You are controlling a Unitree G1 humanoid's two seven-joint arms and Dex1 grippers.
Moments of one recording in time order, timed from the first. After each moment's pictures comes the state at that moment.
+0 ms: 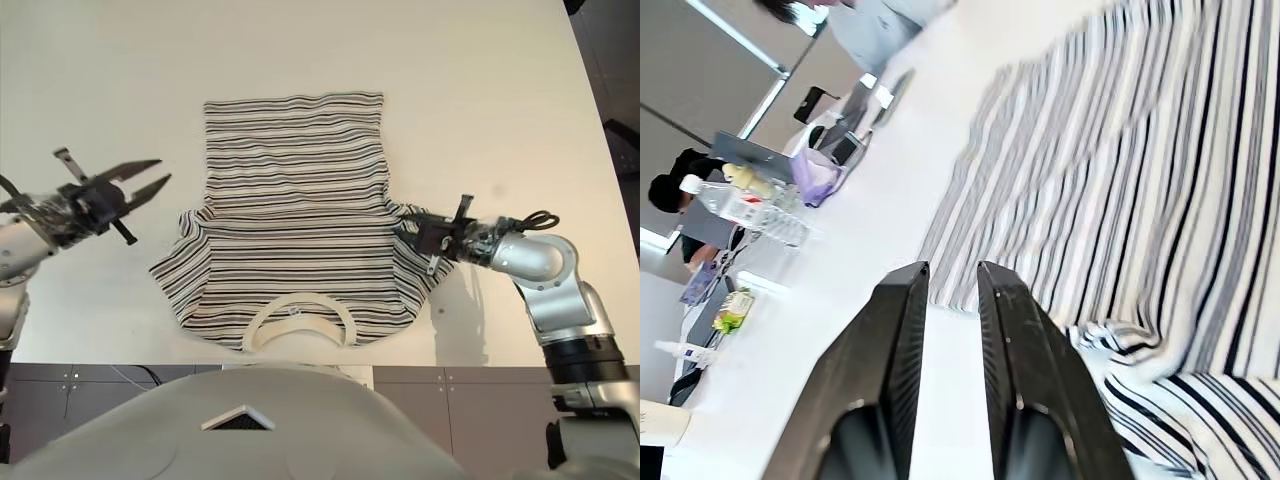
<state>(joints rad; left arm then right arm) 0.20 0.86 0.04 -0.31 -0.13 -0.11 -0.64 0.10 -0.85 0.11 -0.01 0.03 -0.35 0.82</state>
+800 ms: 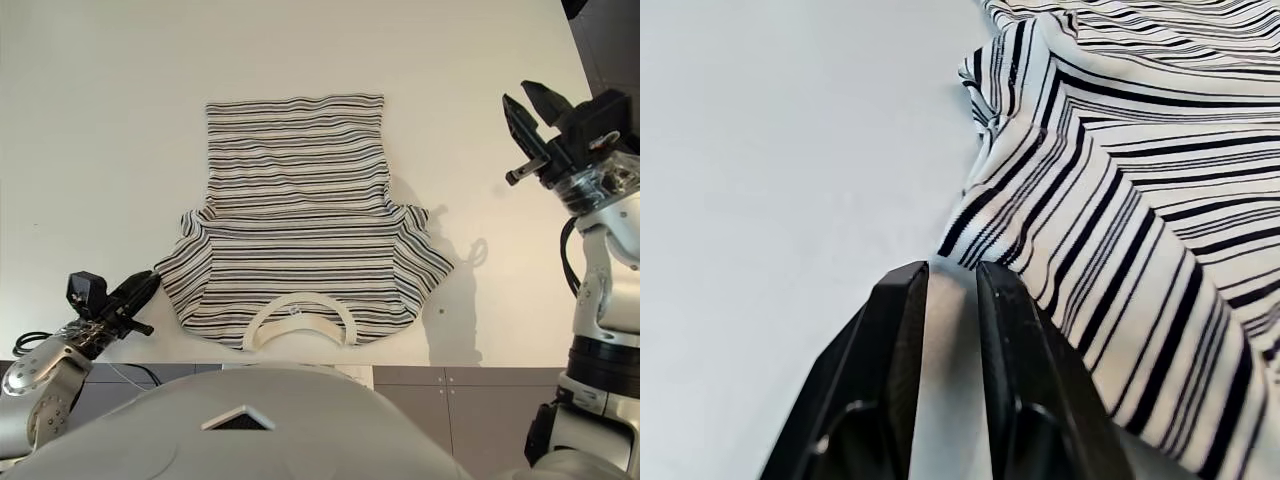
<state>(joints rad) 0.77 0.45 0.23 -0.44 -0.49 0.39 -0.56 0.07 -0.76 -0.29 -0.14 0.32 0.03 0.64</state>
